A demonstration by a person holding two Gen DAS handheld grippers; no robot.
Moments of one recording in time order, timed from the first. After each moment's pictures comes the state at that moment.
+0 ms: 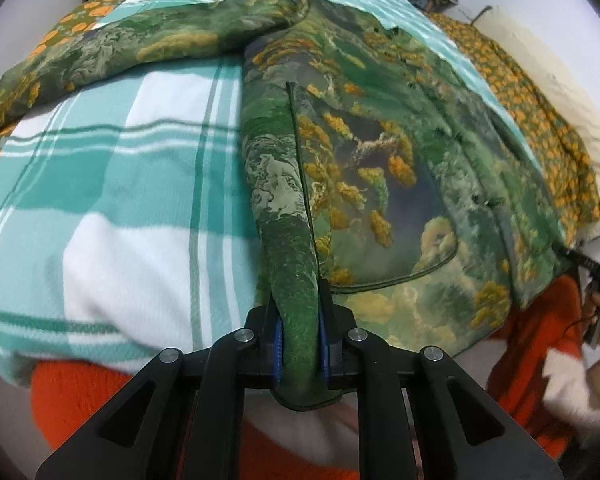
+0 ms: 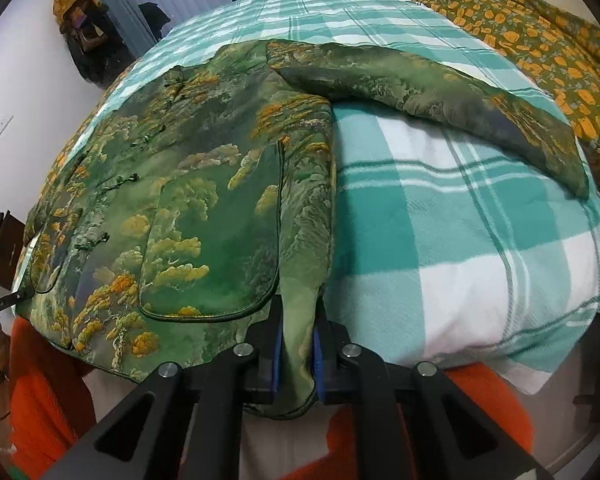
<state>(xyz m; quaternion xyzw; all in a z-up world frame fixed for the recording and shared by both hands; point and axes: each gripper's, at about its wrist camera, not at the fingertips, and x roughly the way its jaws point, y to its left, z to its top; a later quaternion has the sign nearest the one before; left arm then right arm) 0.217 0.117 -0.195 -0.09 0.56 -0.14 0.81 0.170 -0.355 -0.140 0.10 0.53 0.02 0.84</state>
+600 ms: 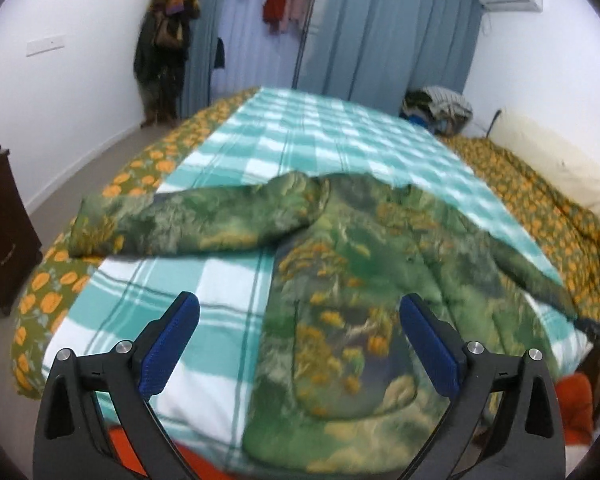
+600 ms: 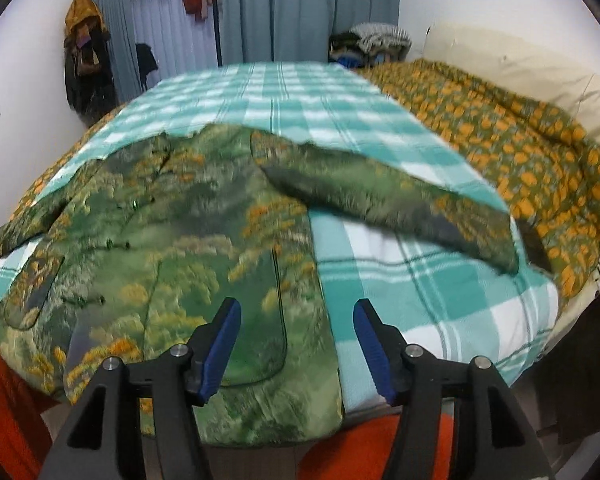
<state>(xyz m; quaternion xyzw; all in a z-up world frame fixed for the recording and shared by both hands) 0.219 0.118 -0.073 -0.09 0.33 -0.03 0.94 0.162 -0.321 -0.072 0.02 0.39 -0.07 0.92</state>
